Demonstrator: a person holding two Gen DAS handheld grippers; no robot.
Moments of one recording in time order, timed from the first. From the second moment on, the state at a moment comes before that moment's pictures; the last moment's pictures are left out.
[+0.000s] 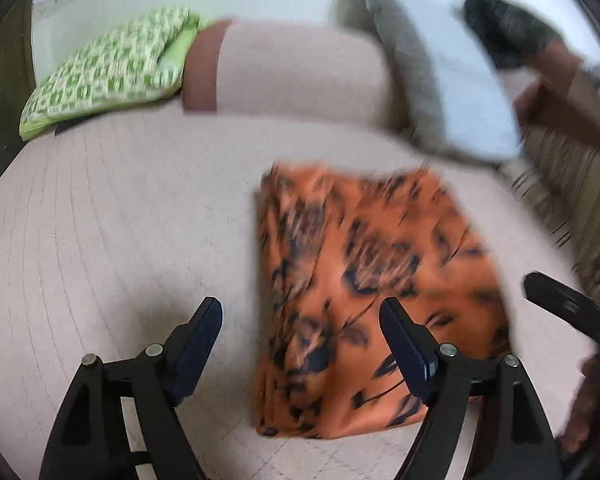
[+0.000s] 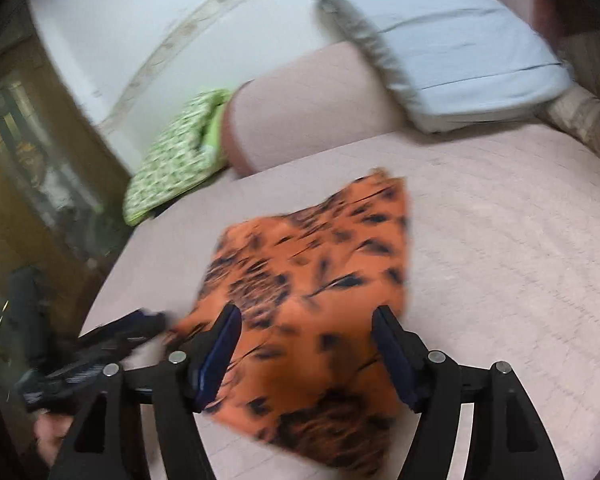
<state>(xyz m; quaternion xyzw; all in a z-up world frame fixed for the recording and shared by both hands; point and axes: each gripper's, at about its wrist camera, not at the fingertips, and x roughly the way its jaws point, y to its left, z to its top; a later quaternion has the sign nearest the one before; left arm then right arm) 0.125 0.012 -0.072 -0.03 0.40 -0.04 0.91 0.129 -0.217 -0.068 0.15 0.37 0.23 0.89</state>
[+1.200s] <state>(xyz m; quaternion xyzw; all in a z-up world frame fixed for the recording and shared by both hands) -0.068 0.007 0.035 -0.01 0.32 0.00 0.95 -0.066 -0.204 0.024 -0.04 0.34 0.00 0.94</state>
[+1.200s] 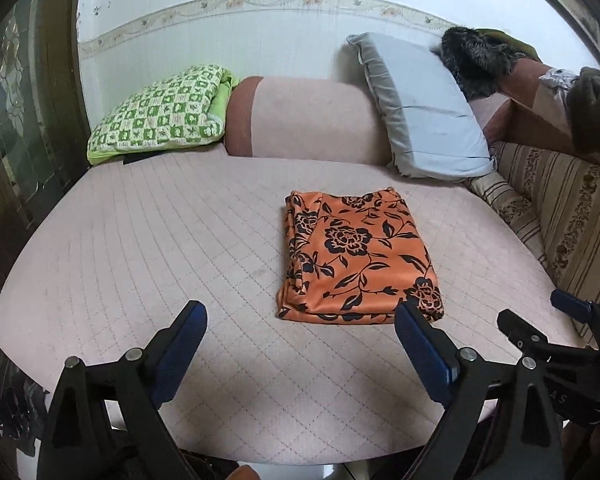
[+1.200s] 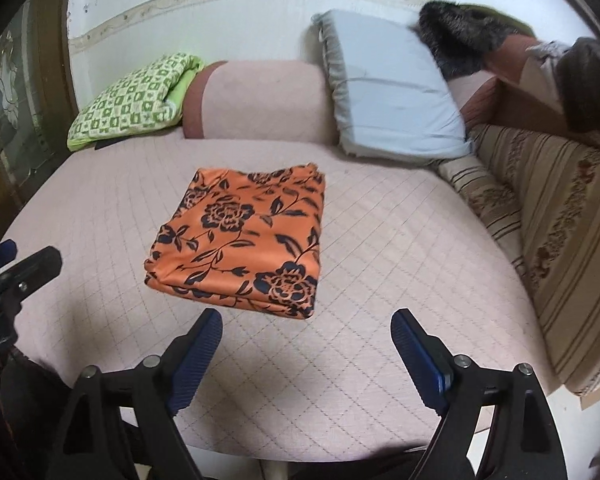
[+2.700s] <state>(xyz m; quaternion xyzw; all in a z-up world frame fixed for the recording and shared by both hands) -0.084 -0.030 0.040 0.01 0.29 0.00 0.96 -0.108 -0.204 0.029 -0.03 0.29 0.03 0.95</state>
